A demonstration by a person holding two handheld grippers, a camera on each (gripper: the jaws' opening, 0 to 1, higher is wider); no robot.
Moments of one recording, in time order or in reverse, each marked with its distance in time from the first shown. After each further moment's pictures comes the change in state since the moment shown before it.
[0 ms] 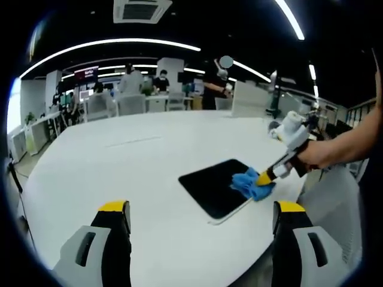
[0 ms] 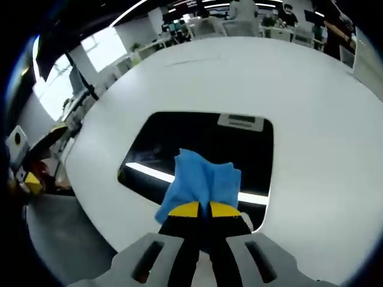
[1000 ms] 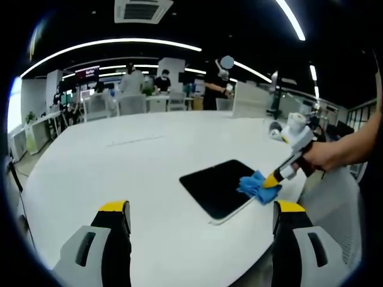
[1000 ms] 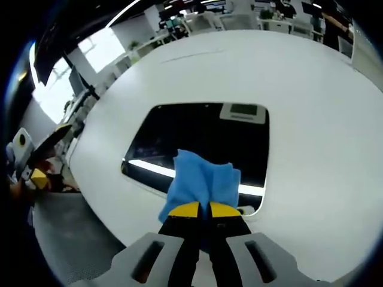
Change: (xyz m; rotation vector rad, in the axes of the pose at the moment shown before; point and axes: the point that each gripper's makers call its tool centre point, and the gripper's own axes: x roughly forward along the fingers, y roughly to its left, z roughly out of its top) left arm -0.001 0.002 0.000 -0.008 -0.003 0.007; right arm -0.010 -0.008 -0.012 0.050 0.038 0.020
